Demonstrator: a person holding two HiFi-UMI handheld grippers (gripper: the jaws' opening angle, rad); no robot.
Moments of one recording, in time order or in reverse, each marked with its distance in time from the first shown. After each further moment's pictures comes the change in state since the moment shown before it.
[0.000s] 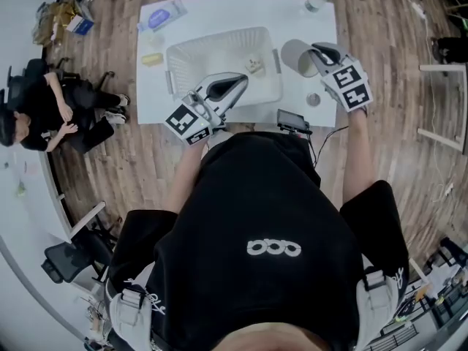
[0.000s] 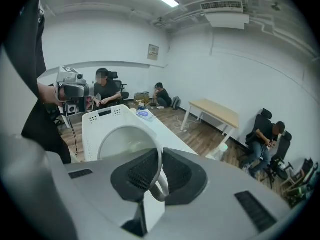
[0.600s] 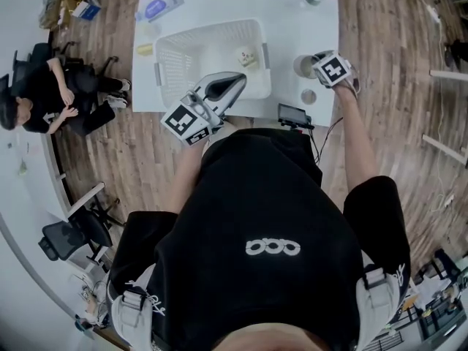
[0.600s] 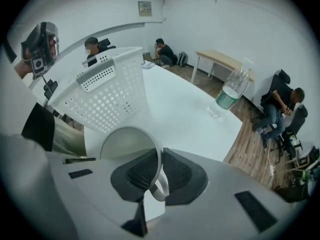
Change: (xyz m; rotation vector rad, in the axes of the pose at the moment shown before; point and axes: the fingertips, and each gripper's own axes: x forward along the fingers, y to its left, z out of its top) left arm 0.046 -0.015 -0.027 -0.026 0.046 0.104; right arm 0.097 -0.024 -0.217 0.144 0.472 0.202
